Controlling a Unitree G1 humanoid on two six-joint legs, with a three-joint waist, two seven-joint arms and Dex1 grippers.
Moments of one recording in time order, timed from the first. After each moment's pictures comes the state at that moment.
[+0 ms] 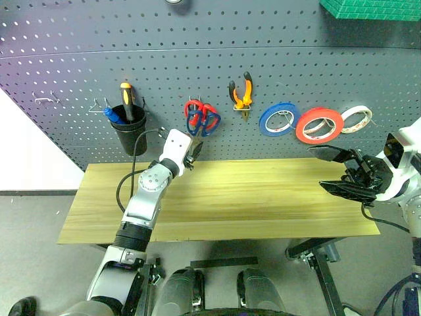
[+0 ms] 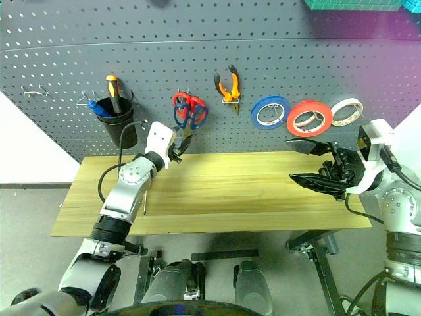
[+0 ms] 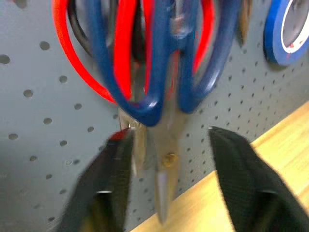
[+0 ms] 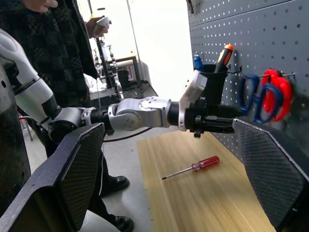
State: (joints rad) left arm -0.48 0.17 -0.09 0.22 0.01 0.13 -0.33; right arm -0.26 -0.80 -0.33 0.07 0.88 0.45 1.56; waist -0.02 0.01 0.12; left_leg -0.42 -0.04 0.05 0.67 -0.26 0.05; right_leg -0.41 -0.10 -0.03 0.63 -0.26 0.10
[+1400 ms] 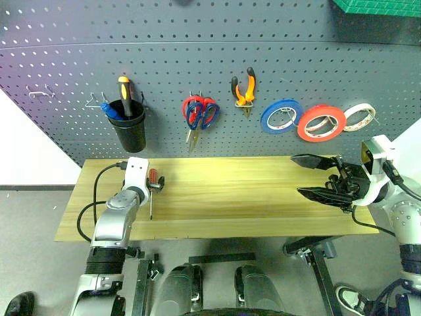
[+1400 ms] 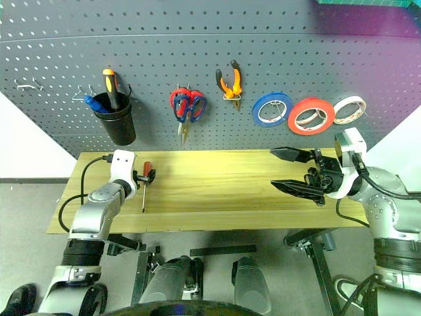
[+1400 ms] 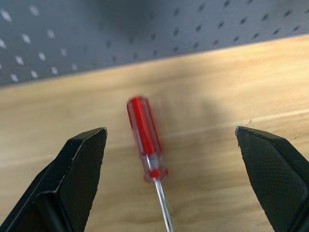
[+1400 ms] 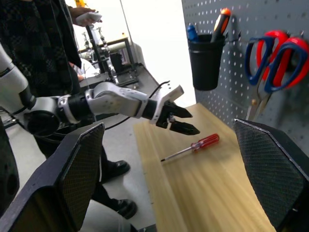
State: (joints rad) left arm -0.29 0.25 0.09 0.08 -0.05 0.67 -0.17; right arm -0.21 -0.75 -0.28 -0.03 0.79 0.47 1.47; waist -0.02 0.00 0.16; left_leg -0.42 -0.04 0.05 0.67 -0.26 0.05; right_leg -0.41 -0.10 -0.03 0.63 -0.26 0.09
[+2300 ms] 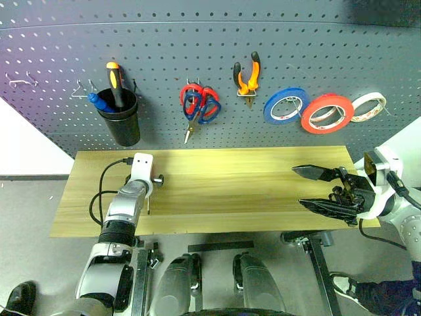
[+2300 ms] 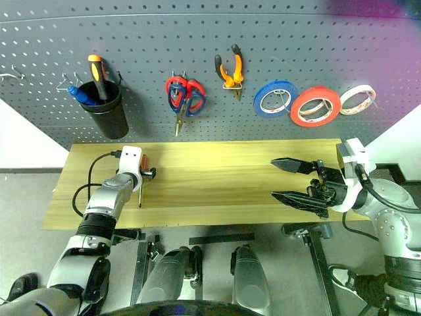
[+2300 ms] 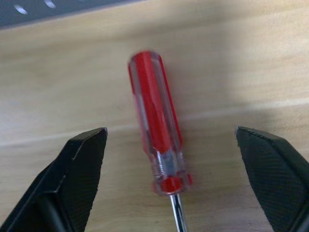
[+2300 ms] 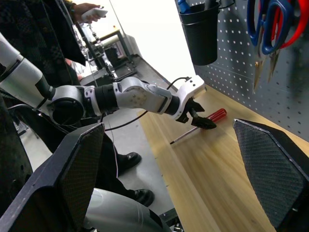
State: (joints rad) left arm -0.50 0.24 0.07 0.52 -0.01 0.55 -0.07; right arm -0.08 -0.78 -0.34 -0.17 0.86 0.54 1.40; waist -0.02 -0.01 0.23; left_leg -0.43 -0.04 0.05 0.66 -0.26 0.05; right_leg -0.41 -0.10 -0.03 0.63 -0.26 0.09
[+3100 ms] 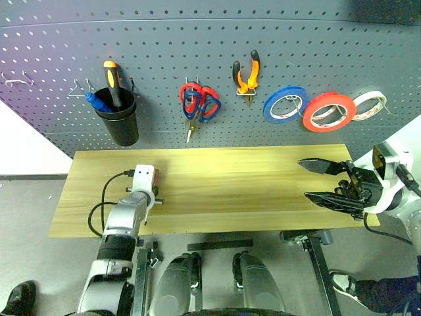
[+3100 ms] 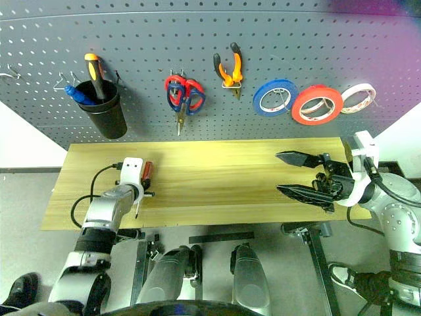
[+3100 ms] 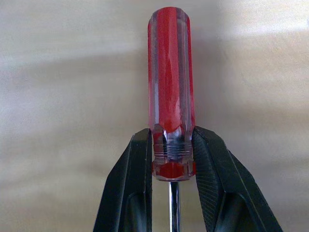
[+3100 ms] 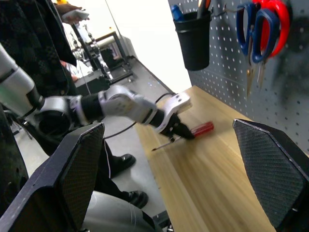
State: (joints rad) left arm -0.28 0.22 0.06 0.14 -0.04 0.80 -0.11; right arm -0.13 -0.80 -0.35 -0.12 0.87 0.54 1.42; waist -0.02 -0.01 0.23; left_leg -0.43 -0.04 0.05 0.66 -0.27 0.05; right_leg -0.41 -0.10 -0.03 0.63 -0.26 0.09
